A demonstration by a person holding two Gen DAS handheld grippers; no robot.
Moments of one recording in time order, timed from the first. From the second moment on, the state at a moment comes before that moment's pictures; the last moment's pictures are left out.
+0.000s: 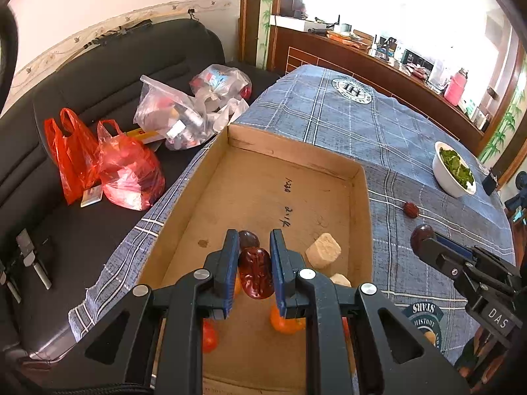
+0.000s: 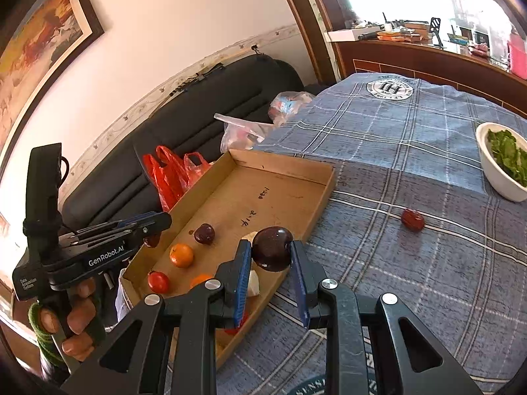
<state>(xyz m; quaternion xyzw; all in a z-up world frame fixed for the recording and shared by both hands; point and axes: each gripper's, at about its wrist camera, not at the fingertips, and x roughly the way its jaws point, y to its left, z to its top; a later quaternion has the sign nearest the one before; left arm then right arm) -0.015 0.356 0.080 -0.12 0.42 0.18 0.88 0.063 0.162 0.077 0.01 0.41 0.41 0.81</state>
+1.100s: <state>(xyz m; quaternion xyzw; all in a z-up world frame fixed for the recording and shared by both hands) 0.066 0.402 0.015 -0.13 0.51 0.23 0.82 0.126 0.270 0.009 -0.05 0.48 0.40 0.78</state>
